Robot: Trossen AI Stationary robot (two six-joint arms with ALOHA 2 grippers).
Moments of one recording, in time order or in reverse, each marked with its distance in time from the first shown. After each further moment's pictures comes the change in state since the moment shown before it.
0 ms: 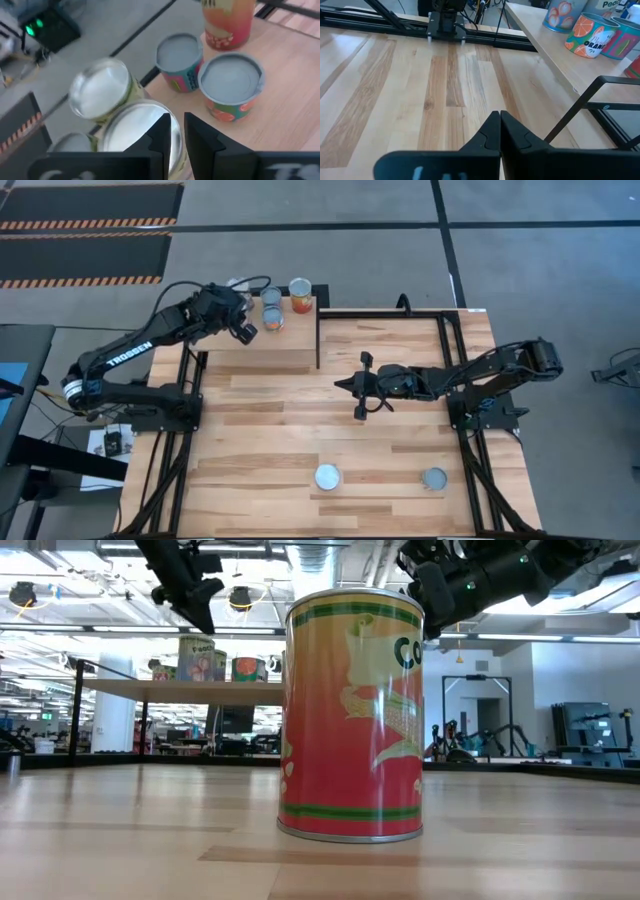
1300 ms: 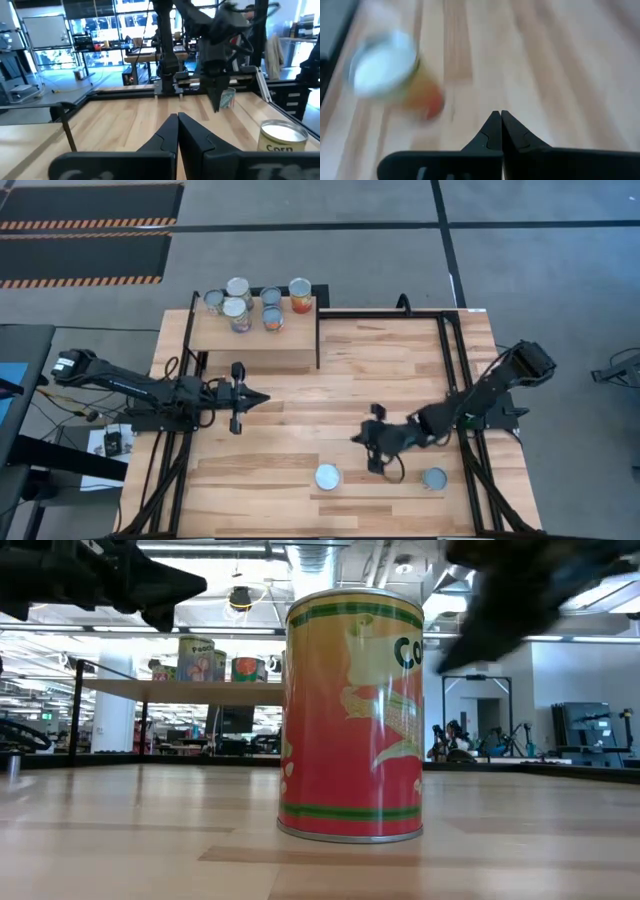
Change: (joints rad) left arm -0.774 -0.358 -0.941 1.343 0.182 0.034; right arm 0.449 0.087 0.111 -0.456 0.156 0.587
